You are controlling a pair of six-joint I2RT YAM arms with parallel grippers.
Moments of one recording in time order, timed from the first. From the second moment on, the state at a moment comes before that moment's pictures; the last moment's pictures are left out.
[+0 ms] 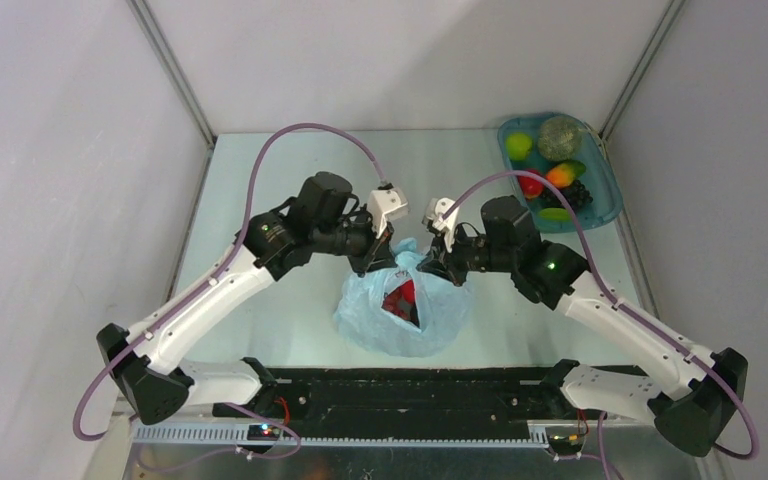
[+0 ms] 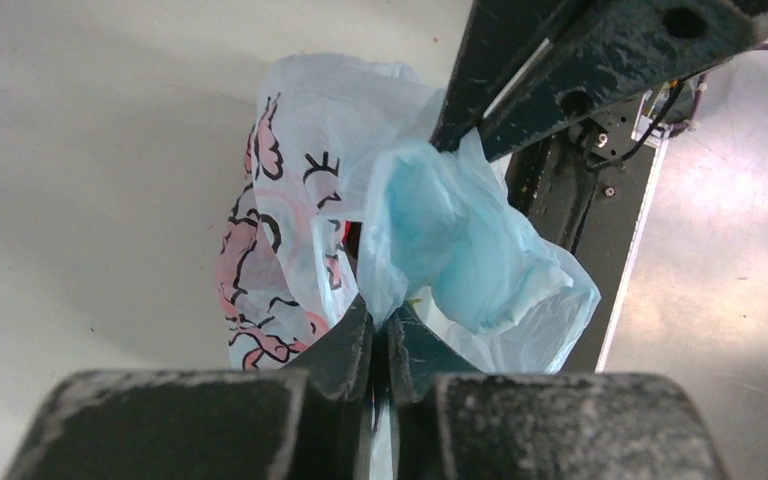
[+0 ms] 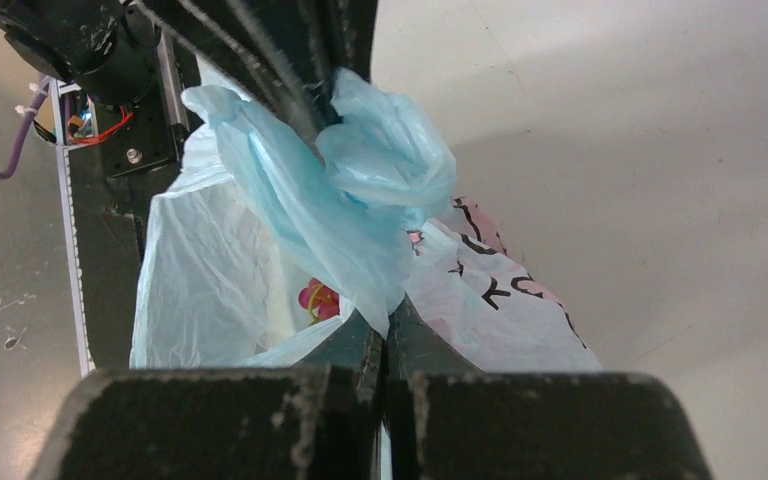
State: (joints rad) left arm -0.76 1.24 1.31 -0.71 0.47 0.12; right arm 0.75 1.08 1.03 -0.39 -0.49 -0.22
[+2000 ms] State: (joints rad) left arm -0.82 1.17 1.29 -0.60 0.41 0.05; right arm 1.02 0.90 0.77 -0.02 0.03 -0.12
